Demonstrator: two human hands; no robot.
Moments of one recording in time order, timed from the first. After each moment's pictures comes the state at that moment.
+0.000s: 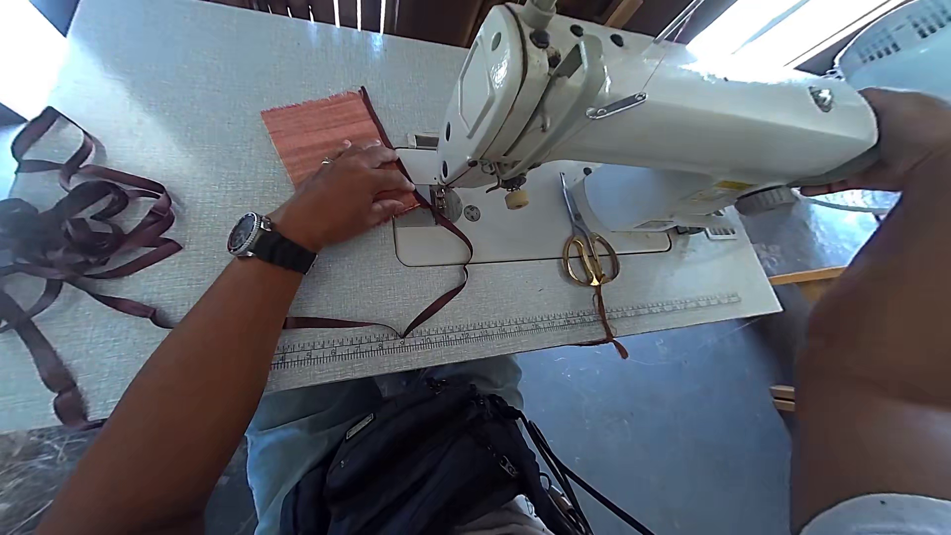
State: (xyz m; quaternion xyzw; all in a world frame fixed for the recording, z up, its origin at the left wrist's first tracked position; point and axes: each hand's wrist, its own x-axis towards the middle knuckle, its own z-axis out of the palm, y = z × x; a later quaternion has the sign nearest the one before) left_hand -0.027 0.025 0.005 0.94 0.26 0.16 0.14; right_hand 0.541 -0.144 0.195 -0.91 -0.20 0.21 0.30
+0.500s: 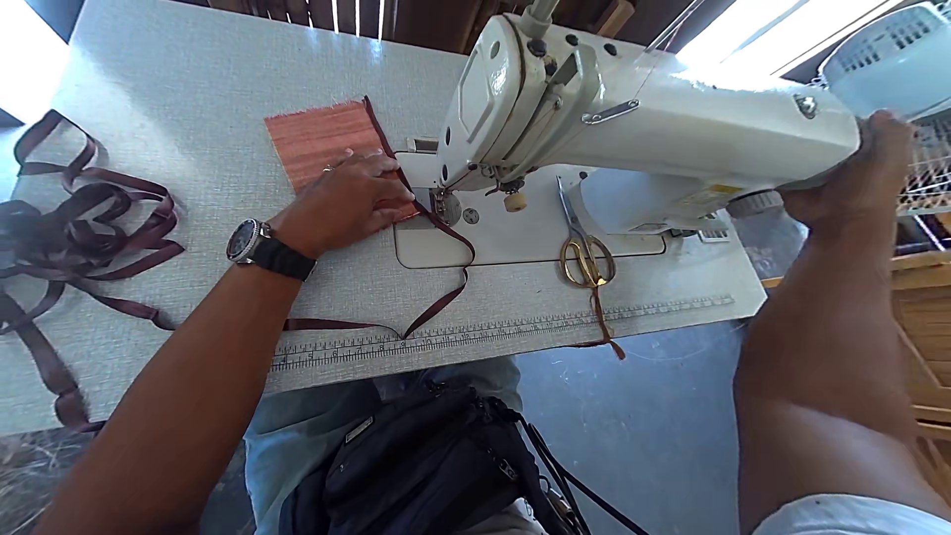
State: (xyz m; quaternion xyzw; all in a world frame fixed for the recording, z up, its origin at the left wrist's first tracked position) left_hand -0.031 0.021 0.007 0.94 0.24 0.16 0.15; right_hand 0.547 -0.174 0.138 -0.68 -0.42 0.17 0.57
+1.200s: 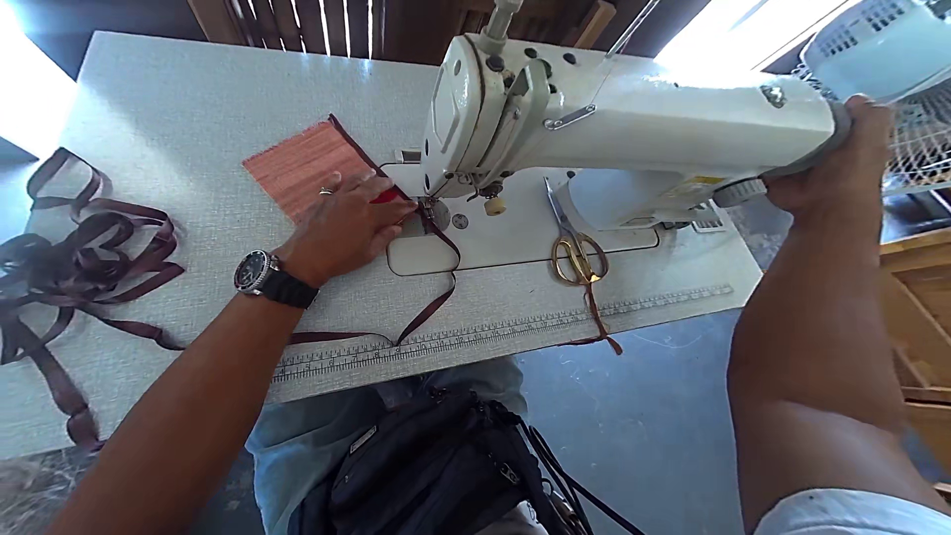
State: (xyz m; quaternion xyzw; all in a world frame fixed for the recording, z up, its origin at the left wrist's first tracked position) left_hand -0.023 -0.001 0.006 0.95 0.27 0.14 0.08; right_hand 0.545 -0.174 0.137 -0.69 -0.34 0.19 0.61
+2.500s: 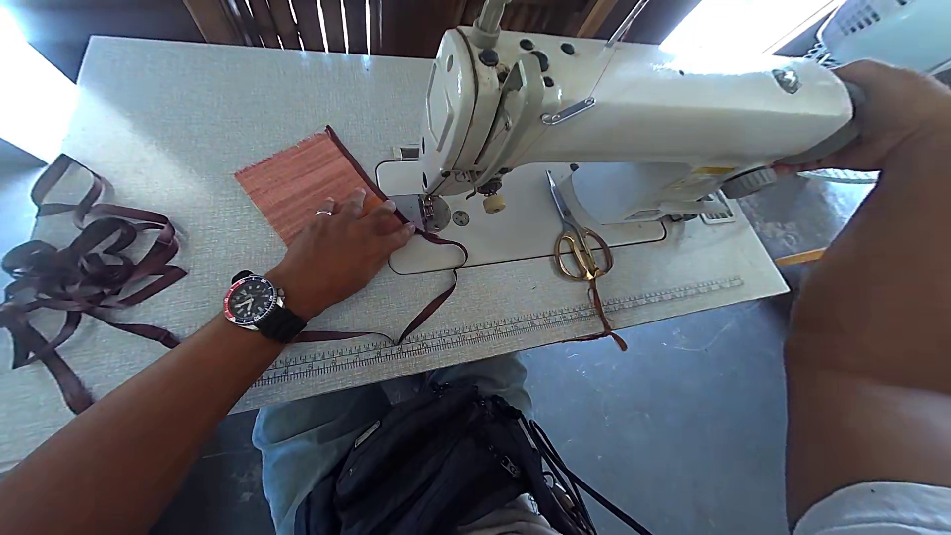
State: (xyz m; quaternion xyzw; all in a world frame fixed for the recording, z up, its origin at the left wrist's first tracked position) left_hand -0.036 -0.038 0.016 0.97 0.24 0.06 -0.02; right_hand 0.542 -0.149 0.194 -0.87 -0.21 0.25 0.37
